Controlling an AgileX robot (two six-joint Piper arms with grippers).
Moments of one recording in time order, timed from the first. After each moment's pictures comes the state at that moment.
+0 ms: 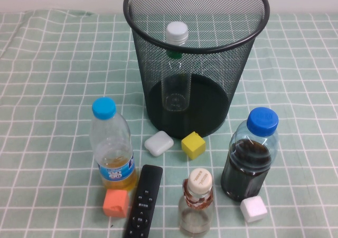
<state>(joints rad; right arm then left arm) -0.02 -0.01 0.03 0.38 0.11 0.00 -0.07 -0.01 0.03 0.03 0.35 0.03</state>
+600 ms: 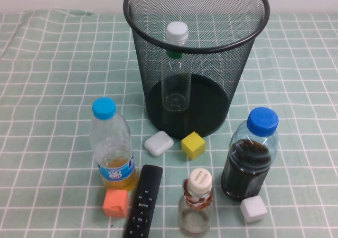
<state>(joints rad) -0.02 0.46 -0.57 0.33 0.94 -0.03 -0.07 -0.01 0.03 0.03 0.35 0.03</state>
